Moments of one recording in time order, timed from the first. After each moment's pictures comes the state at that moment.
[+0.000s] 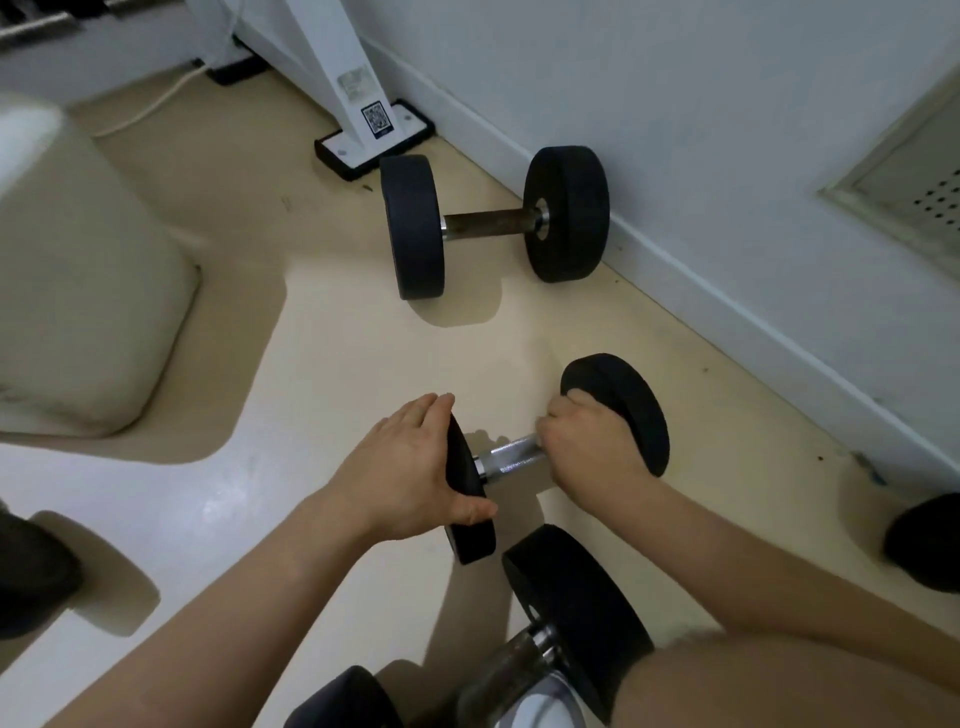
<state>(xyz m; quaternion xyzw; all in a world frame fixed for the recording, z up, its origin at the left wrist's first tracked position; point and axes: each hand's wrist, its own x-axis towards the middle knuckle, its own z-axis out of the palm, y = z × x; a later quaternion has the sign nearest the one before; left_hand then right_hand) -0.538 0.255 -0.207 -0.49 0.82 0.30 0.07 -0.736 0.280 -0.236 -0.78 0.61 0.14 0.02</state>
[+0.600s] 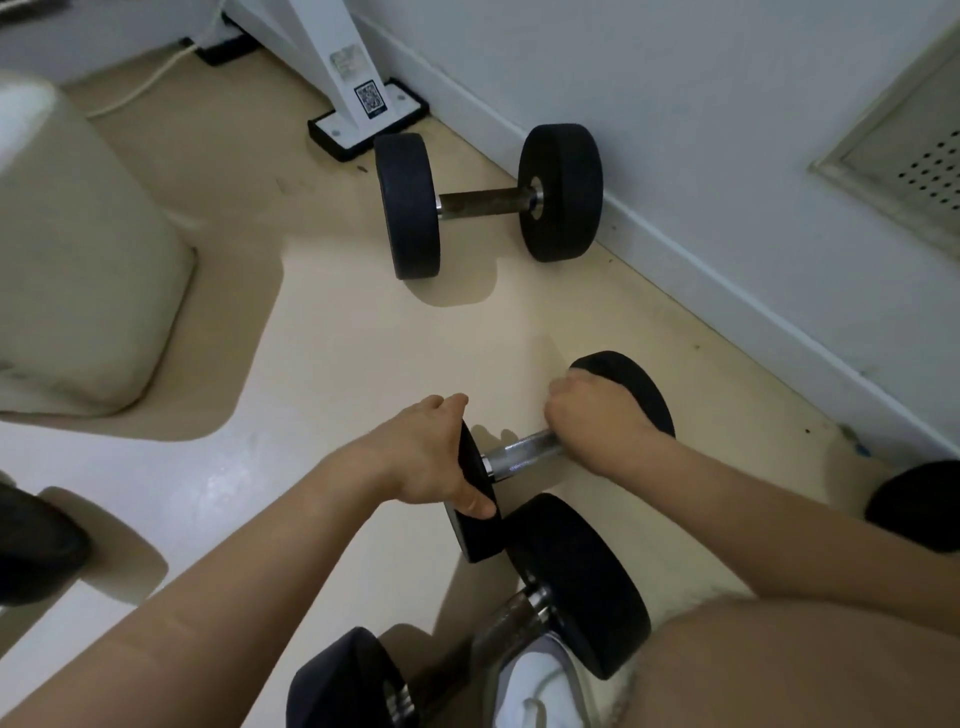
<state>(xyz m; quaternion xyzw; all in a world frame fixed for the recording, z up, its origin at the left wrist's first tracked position) -0.549 0.255 -0.203 -0.47 0.76 0.41 0.16 -0.748 0.277 -0.221 -0.78 0.58 0.24 0.06</state>
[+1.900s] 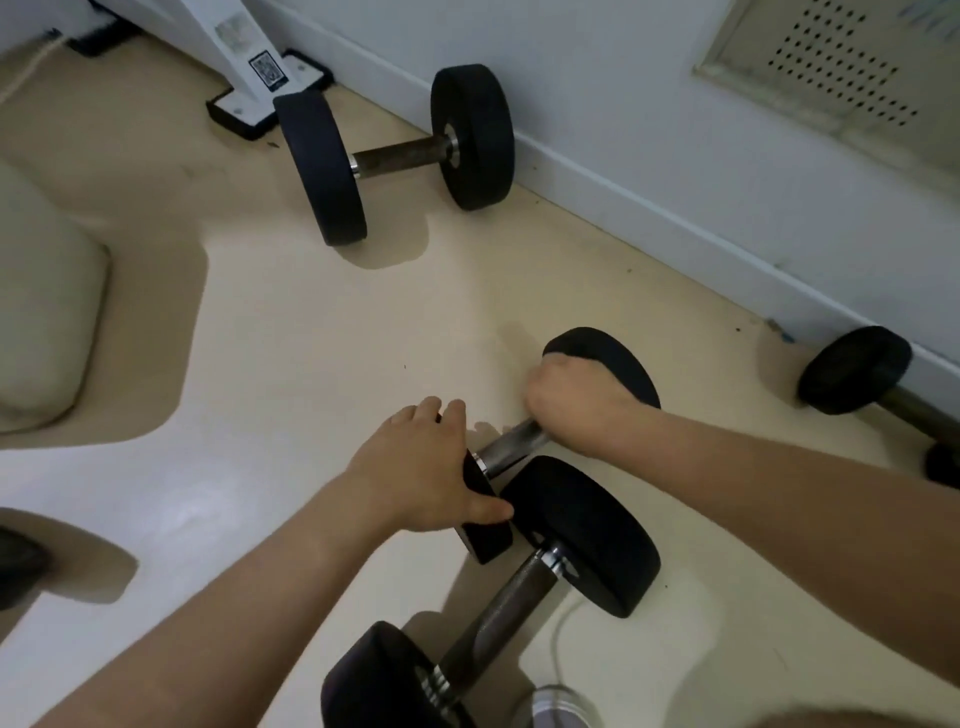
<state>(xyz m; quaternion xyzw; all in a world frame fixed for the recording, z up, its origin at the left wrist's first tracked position) -0.566 0.334 -0.208 -0.40 0.86 0.27 0.18 -0.746 0.350 -0.212 -0.76 0.59 0.27 0.08</state>
